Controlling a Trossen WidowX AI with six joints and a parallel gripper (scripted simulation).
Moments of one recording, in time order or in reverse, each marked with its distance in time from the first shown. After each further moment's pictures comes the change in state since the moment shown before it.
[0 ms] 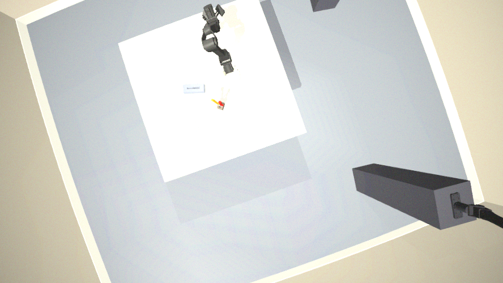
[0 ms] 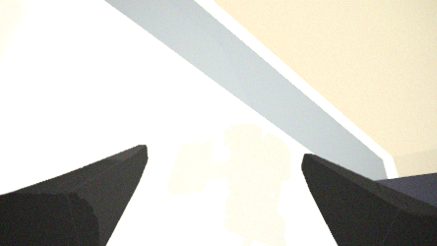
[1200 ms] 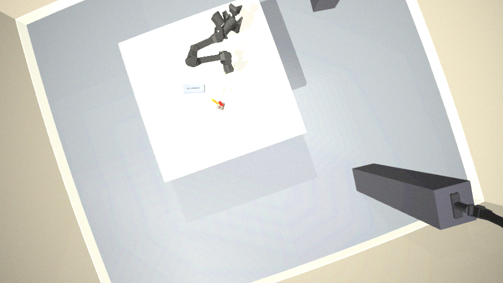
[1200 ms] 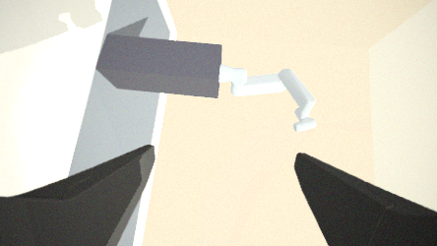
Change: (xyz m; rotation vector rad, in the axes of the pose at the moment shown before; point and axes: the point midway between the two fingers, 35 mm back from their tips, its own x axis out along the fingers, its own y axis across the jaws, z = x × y) arm -0.145 -0.151 -0.092 -0.579 0.588 -0.843
